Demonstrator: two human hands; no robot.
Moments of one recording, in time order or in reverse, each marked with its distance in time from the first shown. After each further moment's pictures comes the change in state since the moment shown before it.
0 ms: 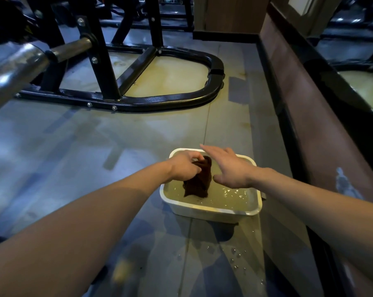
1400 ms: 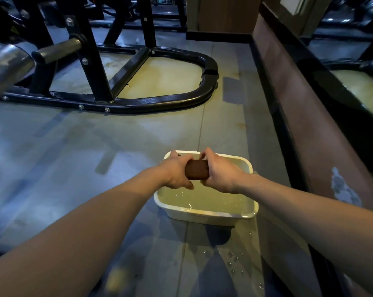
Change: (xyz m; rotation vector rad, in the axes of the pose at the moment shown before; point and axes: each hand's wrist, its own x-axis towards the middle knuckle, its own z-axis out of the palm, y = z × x) left_hand 0.015 -0.010 0.002 0.573 0.061 0.020; right_hand 0.015 0.001 0.022 0.033 0.117 0.052
